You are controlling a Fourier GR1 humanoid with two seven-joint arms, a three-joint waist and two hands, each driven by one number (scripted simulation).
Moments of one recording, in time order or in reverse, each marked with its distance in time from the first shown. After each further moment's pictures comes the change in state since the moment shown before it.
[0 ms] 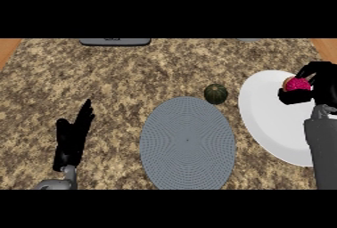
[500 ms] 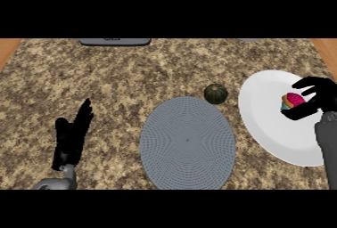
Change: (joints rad) left arm -0.007 -0.001 0.012 0.008 -0.004 -0.008 -0.003; right arm 0.006 -0.069 -0.072 0.237 -0.173 0.174 -0.148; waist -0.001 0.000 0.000
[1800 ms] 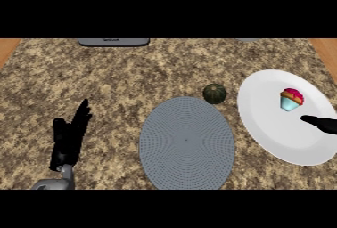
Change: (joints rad) left arm 0.004 -0.006 0.025 -0.006 -0.012 -0.021 0.005; right arm 0.183 0.068 -0.300 -0.191 -0.685 0.036 -0.470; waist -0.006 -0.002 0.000
